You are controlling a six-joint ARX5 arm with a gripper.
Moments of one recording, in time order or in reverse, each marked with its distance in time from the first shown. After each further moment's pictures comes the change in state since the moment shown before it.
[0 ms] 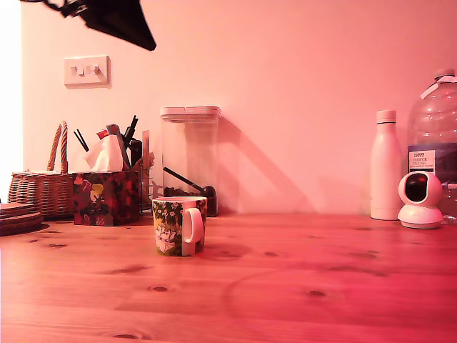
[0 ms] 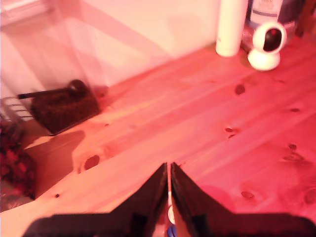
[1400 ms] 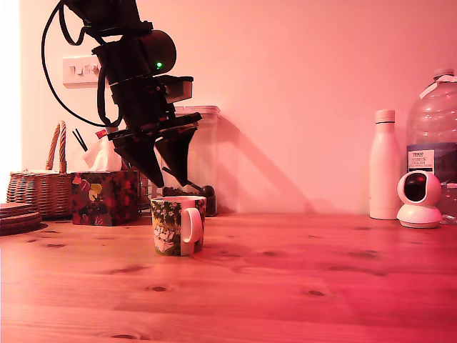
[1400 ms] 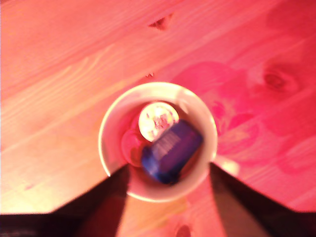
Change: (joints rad) arm -0.048 0.634 0.466 -0.495 -0.092 0.014
